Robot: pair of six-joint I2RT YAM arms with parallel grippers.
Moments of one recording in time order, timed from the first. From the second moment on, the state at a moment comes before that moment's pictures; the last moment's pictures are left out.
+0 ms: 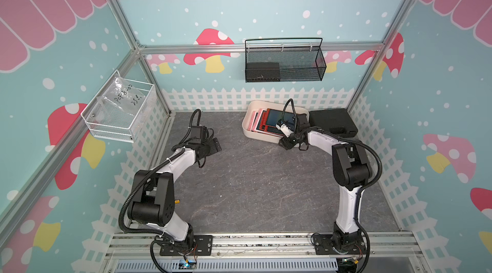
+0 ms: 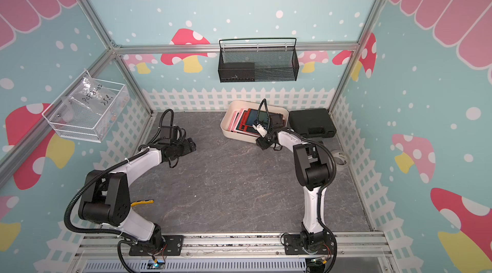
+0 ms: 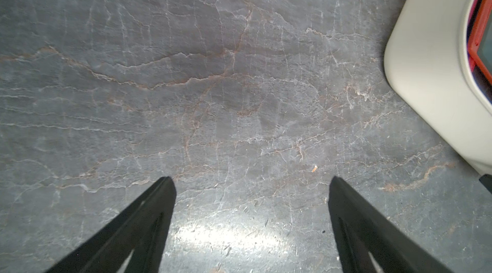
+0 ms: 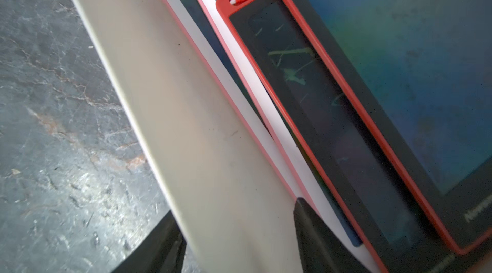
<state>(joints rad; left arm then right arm) -0.10 1.60 1.00 -0.32 0.05 -0.51 0.27 2.03 1.42 -0.37 -0.25 -0.40</state>
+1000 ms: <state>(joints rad) -0.23 1.91 1.30 -0.20 0.06 -0.52 0.35 1.35 0.80 -0.52 -0.15 0.10</state>
